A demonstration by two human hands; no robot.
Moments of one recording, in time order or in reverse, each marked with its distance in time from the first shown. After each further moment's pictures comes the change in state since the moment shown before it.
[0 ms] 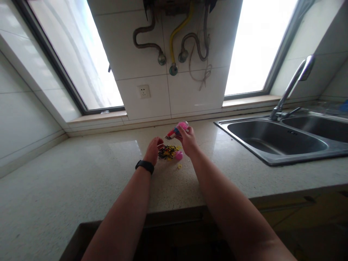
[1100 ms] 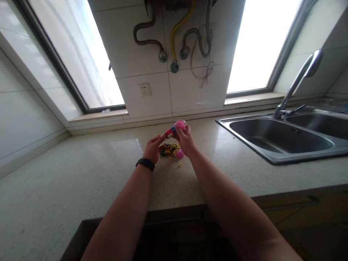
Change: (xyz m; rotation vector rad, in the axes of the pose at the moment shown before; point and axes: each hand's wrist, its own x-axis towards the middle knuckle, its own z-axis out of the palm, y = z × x) left_hand -0.017 0.025 0.005 -0.047 -0.070 -0.098; right_hand -0.015 0.001 0.013 0.053 -0.119 -0.008
